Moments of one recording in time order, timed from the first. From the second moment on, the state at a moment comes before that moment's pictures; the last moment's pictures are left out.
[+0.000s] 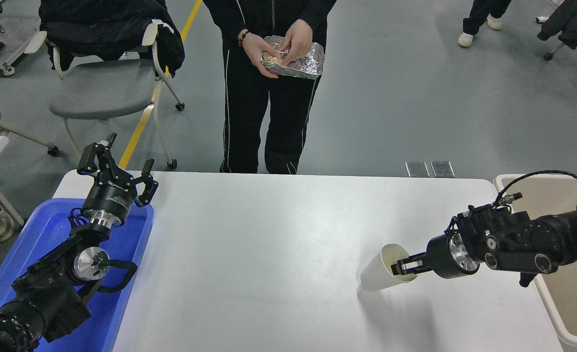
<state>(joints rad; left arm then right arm) -0.59 0.29 -0.87 -0.45 0.19 -0.49 -0.64 1.37 -0.45 -0.82 1.12 -0.79 0.07 0.39</state>
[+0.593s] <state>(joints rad) -0.59 0.29 -0.87 -0.45 0.19 -0.49 -0.64 1.38 -0.68 -0.44 1.23 -0.61 0.14 0.44</state>
